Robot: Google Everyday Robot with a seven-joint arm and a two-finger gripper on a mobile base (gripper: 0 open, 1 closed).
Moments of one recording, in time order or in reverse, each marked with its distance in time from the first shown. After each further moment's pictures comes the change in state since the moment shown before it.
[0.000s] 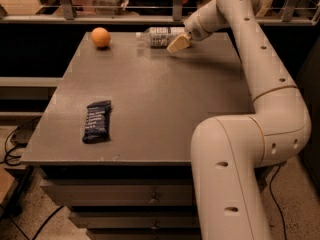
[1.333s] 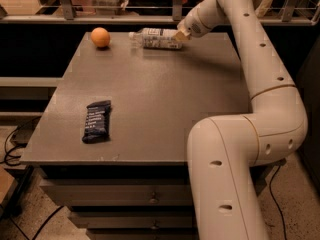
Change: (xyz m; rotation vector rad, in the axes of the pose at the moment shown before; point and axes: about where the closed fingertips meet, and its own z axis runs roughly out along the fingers) arm -0.011 0.001 -0.013 -0.008 0.013 -0.002
